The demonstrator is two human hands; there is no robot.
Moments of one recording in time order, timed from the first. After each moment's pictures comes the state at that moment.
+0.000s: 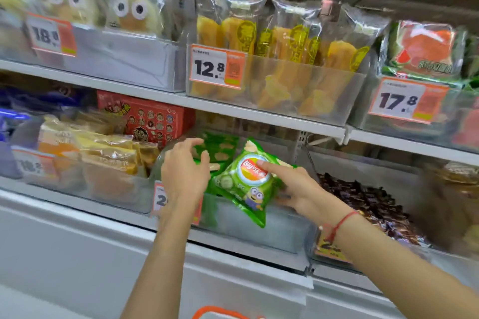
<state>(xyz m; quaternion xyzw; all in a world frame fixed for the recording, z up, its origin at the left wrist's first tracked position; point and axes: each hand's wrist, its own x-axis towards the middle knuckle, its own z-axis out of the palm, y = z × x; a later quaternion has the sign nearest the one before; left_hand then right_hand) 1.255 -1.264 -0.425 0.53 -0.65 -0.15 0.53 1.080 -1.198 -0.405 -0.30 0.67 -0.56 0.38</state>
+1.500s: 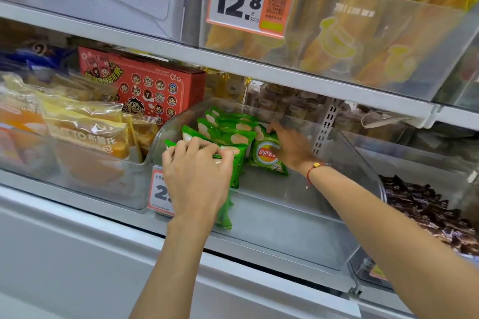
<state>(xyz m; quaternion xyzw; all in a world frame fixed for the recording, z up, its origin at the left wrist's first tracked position) 1.236 -1.314 -0.491 0.56 -0.68 0.01 0.48 1.008 -1.363 -0.461 -0.67 0.70 -0.16 -0.16</state>
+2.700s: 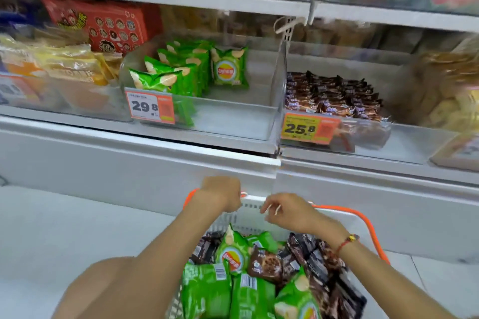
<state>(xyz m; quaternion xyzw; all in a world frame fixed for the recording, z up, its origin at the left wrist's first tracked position) 1.193 -1.124 -0.549 0.41 -0.89 -0.11 -0.18 1.034 -1.027 -0.589 -0.62 0.72 -0.09 0.29</state>
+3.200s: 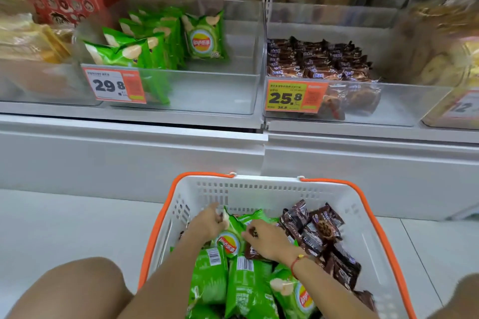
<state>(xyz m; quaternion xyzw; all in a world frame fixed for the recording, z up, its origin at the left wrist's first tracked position) 1.214 -1.112 -0.739 0.50 -0.76 -0.40 -0.06 1.076 -0.993 -0.724 -0.52 0.78 -0.05 0.33</state>
